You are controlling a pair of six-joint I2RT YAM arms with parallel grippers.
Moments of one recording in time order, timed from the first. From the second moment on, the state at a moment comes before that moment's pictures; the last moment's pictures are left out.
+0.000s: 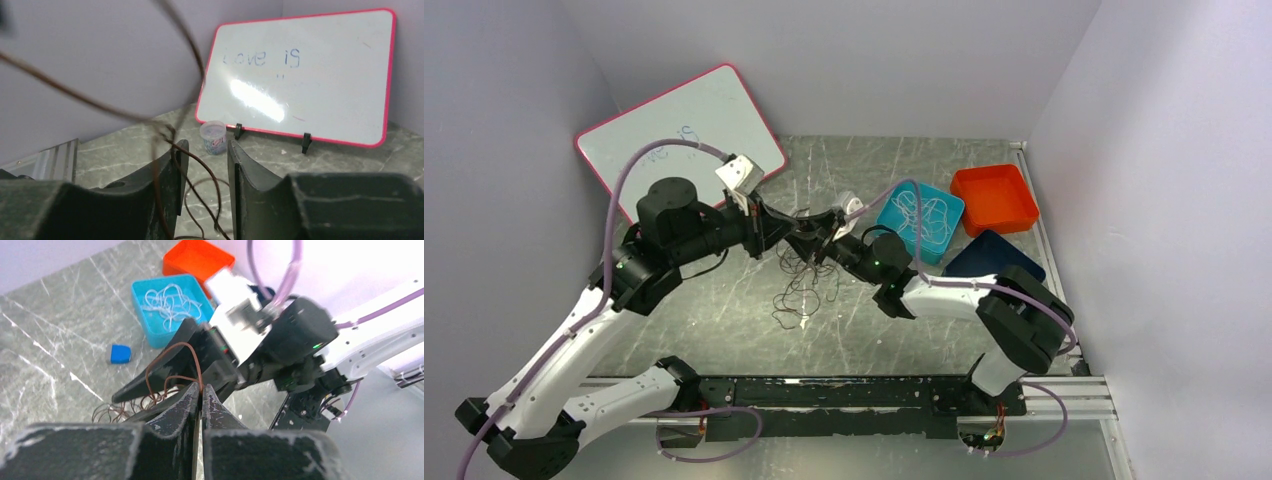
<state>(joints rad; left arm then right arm) -0.65 0.93 1.15 -0.41 0.34 -0.20 0.91 1.57 0.73 1.14 -0.16 0.15</state>
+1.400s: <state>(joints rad) -0.65 1.11 1.86 -0.52 0.18 -0.16 0.91 1.77 0.38 1.26 -0.11 0.30</state>
